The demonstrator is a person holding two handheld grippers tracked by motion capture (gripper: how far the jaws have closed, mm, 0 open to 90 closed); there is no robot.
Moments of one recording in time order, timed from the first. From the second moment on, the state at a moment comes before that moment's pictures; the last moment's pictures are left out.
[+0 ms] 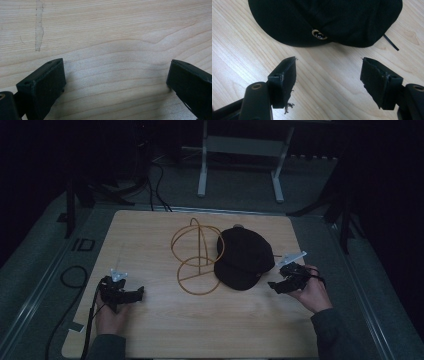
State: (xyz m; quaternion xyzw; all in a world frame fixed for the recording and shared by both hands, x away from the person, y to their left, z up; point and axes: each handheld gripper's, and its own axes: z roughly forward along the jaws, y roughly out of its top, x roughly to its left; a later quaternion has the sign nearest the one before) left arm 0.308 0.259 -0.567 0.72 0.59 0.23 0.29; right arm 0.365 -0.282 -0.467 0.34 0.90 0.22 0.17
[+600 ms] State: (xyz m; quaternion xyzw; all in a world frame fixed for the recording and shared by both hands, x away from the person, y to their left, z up) left arm 0.309 0.258 -0.566 0.72 0.59 0.23 0.29; right arm 0.382 -0.259 -0.452 0.31 0.91 0.21 0.16
